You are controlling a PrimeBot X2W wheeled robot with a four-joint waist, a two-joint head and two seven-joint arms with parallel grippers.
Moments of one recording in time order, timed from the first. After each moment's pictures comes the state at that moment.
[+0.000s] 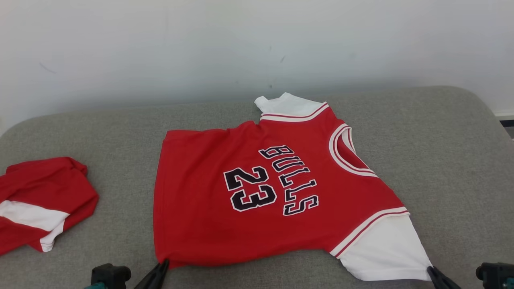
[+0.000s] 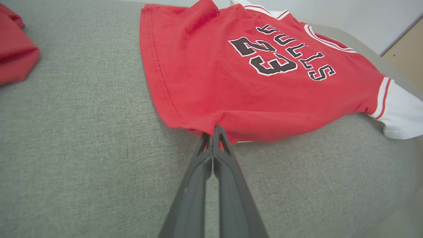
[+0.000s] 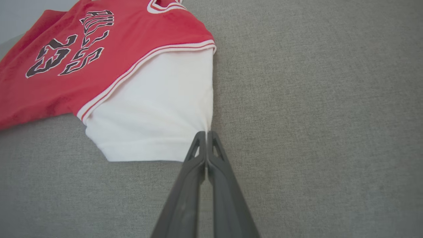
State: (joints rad) left arm -0.20 0.47 -0.82 0.33 -0.76 0.06 -0.19; right arm 0.11 -0.51 0.35 0.21 0.84 -0.06 -0.04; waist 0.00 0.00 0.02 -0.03
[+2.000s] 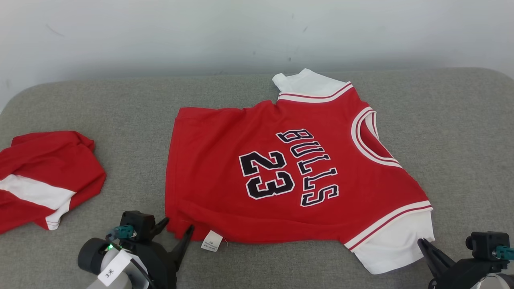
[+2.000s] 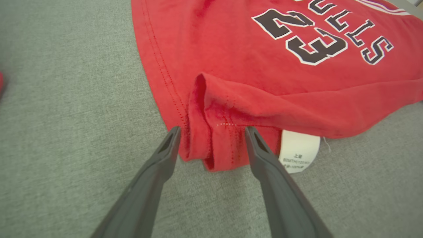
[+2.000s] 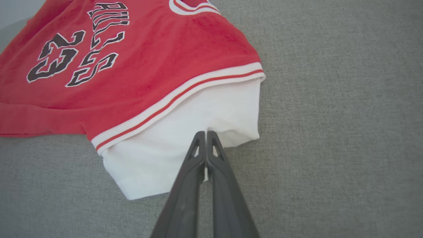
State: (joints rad) left arm -0.50 0.36 -0.91 0.64 -0.69 -0.05 -0.08; right arm 0.01 -0.52 0.36 0.15 0.83 -0.11 0.06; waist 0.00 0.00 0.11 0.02
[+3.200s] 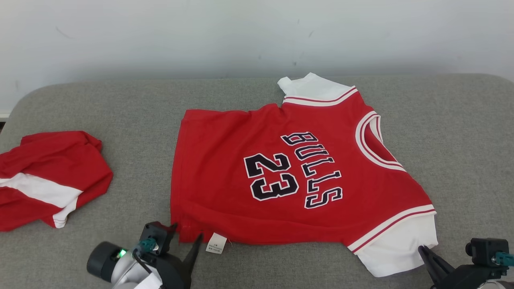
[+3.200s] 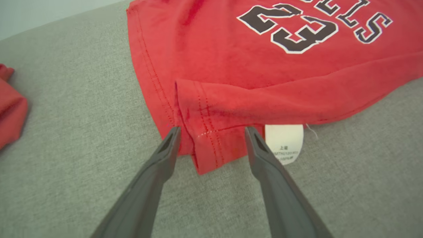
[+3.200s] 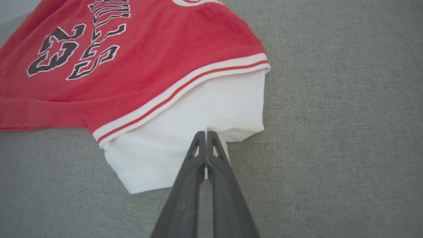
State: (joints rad) left arm -0.47 0.36 -0.97 0.53 -0.56 0.10 -0.06; right arm 0.03 -0.51 0.35 0.16 0.83 -0.11 0.06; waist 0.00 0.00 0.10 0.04
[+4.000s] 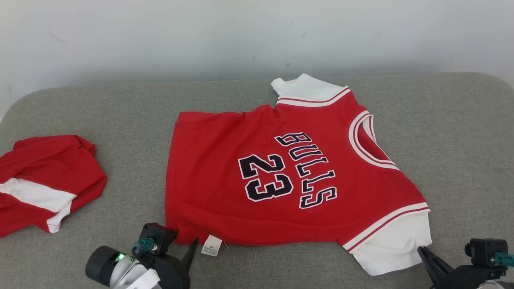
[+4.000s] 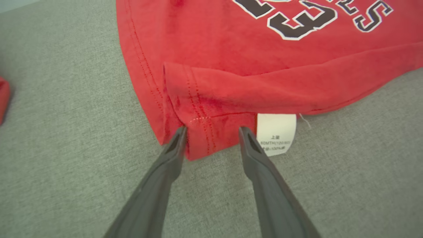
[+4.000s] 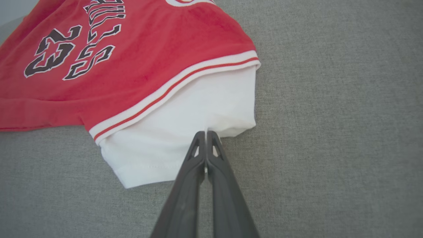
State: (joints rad) left arm -0.44 0.38 -0.95 0.47 -0.58 0.11 0.02; right arm 0.03 -0.51 0.36 0.16 0.83 -0.11 0.06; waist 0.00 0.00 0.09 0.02
